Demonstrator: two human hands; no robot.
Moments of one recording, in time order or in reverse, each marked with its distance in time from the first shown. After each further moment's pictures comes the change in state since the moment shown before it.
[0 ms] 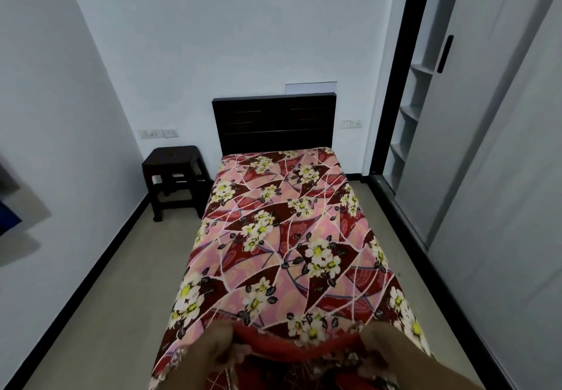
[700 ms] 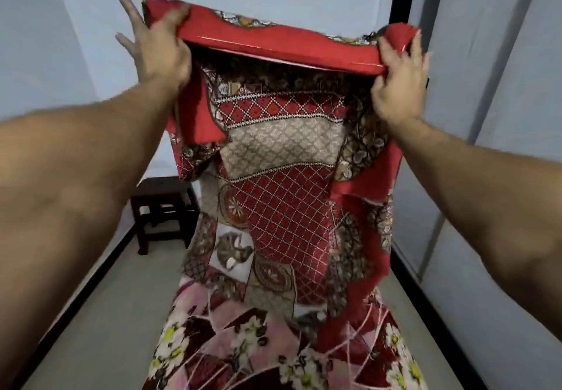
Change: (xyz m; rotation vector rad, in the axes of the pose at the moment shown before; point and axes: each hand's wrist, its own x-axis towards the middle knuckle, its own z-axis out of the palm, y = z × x) left_hand -0.228 0.427 -0.170 0.296 1.211 1.270; right_hand -0.129 -0.155 -0.449 0.188 1.490 -0.547
